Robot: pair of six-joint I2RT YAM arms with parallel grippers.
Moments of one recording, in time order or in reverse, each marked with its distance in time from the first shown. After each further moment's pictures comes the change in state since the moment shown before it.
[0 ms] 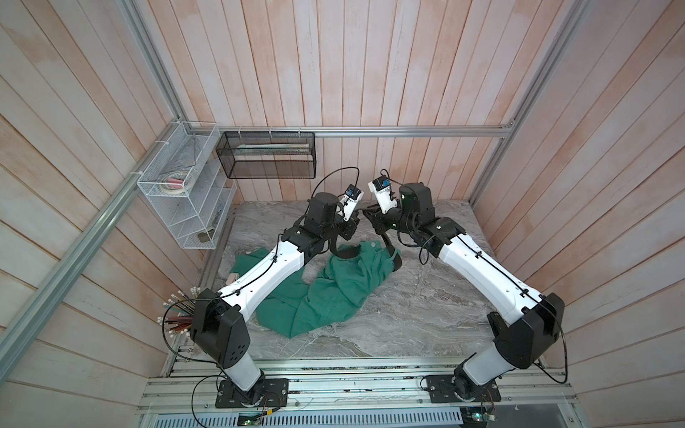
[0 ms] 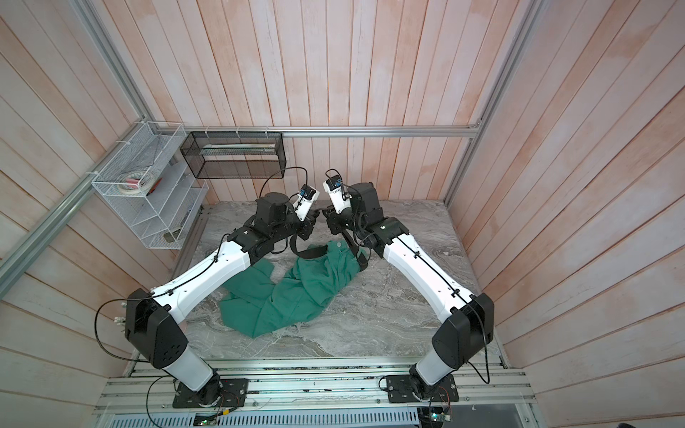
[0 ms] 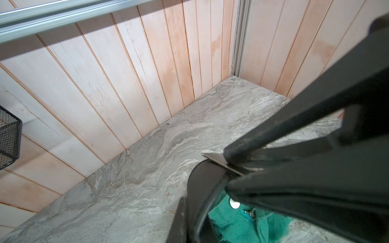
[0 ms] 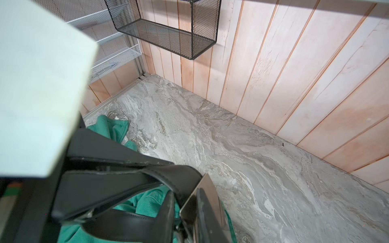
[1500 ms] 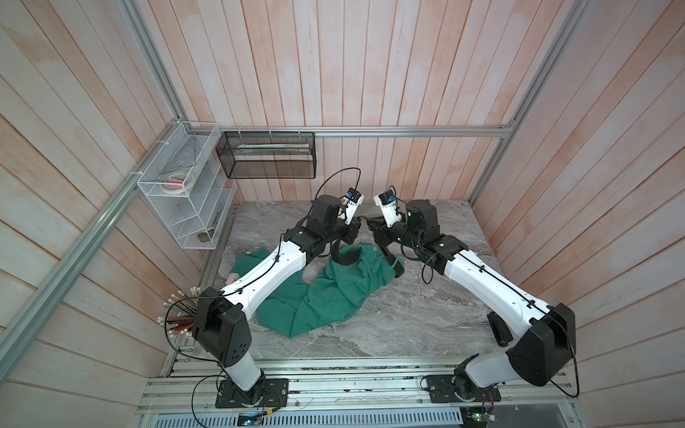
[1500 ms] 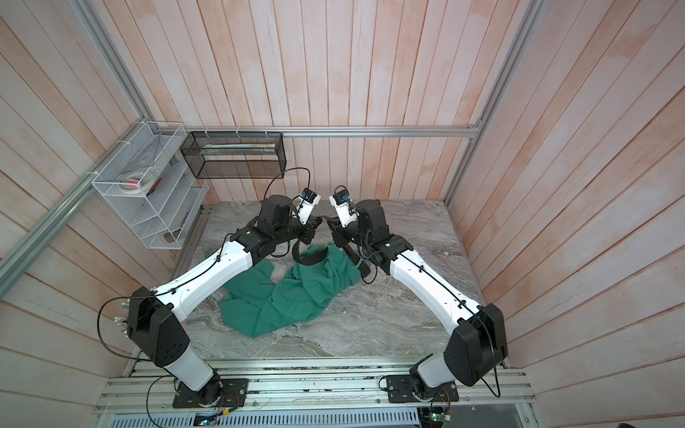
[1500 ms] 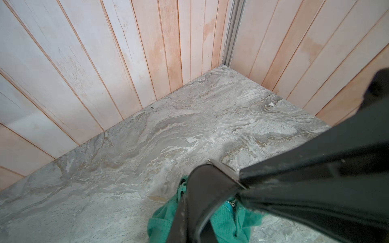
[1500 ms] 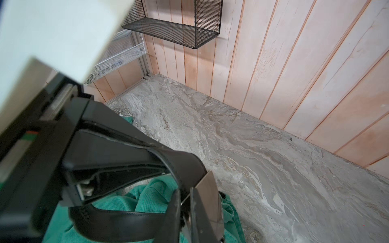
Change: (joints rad) left arm 0.002 0.011 0.003 -0.059 0.061 -0.124; right arm -0.023 -0.129 -0.300 0.216 -0.046 0.024
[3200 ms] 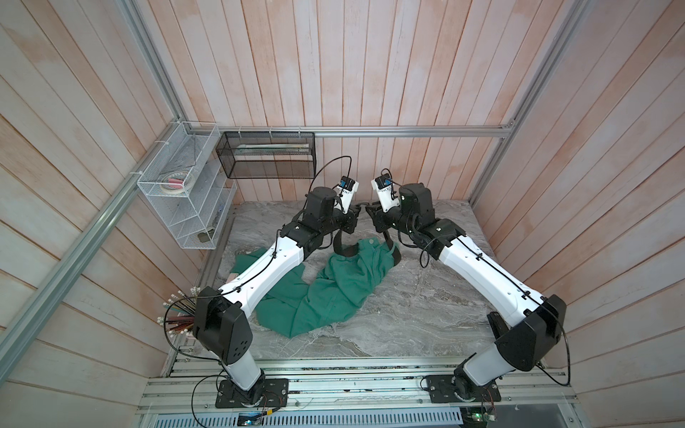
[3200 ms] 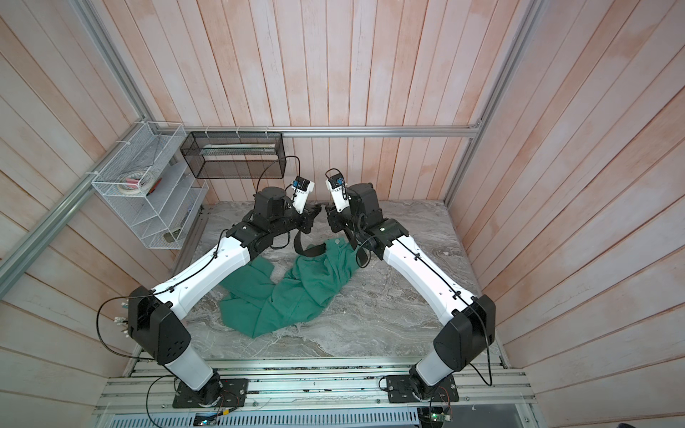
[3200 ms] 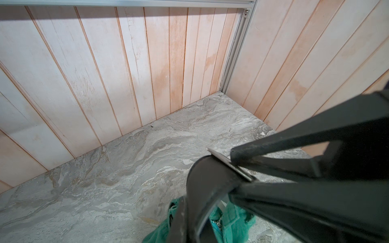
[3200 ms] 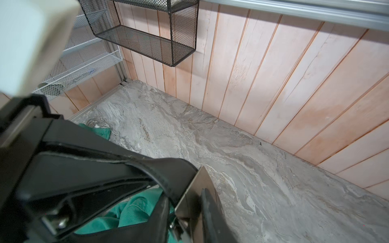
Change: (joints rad) left arm 0.021 0.015 0.056 0.055 0.021 -0.093; right arm 0.043 0.114 0.289 -0.183 0.171 -0.028
